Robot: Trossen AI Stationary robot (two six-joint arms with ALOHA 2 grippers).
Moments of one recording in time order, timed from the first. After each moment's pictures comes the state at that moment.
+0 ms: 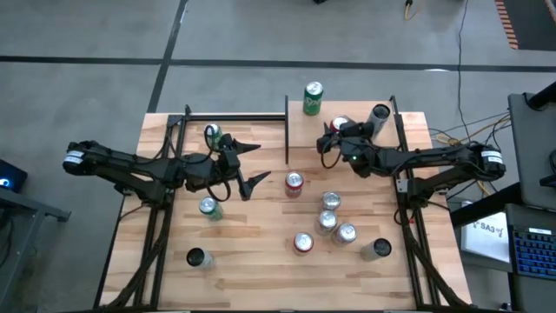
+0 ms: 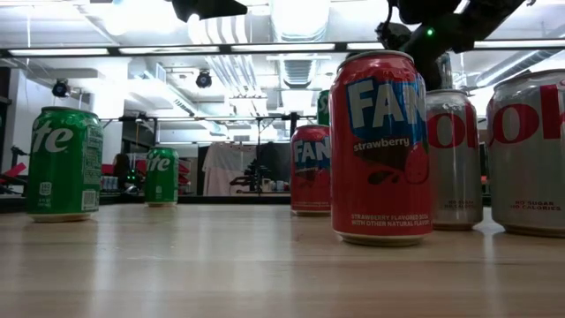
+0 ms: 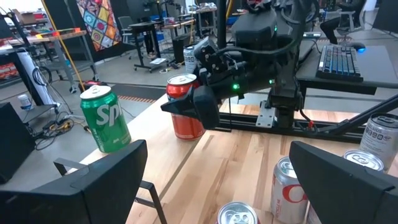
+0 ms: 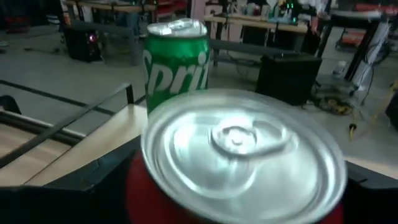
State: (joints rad) left arm -0.14 1.16 0.90 0.13 -0.54 0.02; right arm -0.18 1.27 0.71 0.24 1.01 0.24
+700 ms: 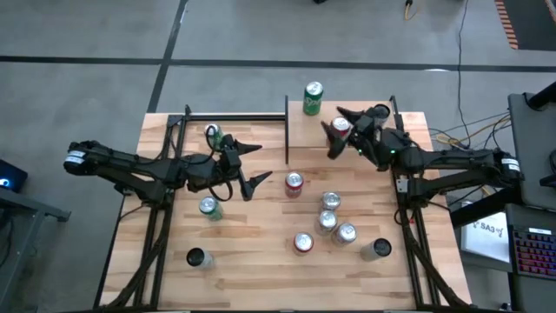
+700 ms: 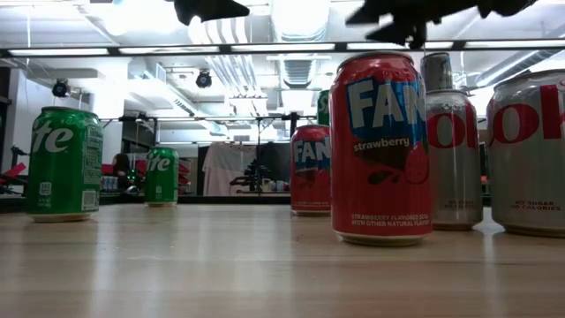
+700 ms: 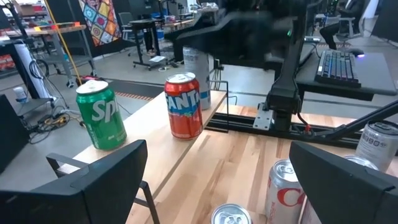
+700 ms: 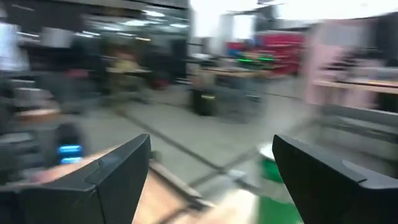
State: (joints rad) left arm -0.14 1.18 0.90 0.15 -0.54 -0.03; right arm -0.17 1.02 0.71 0.44 0.52 -0.03
